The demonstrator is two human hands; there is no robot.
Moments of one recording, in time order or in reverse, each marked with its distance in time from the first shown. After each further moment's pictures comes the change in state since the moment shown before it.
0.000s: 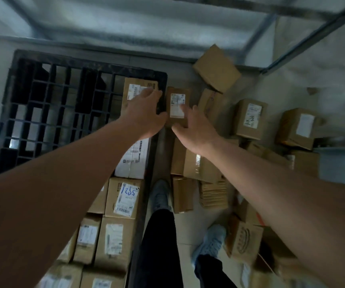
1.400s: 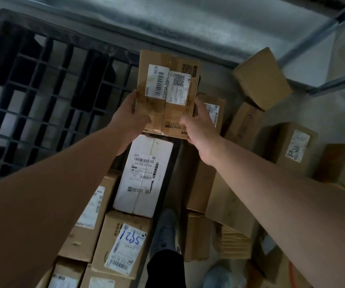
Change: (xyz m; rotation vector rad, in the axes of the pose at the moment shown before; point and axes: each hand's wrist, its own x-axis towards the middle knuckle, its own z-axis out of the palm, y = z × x) left_hand 0.131 -0.188 0.072 -0.927 0.057 -0.390; right_hand 0.196 -0.017 0.108 0.630 -0.027 0.158
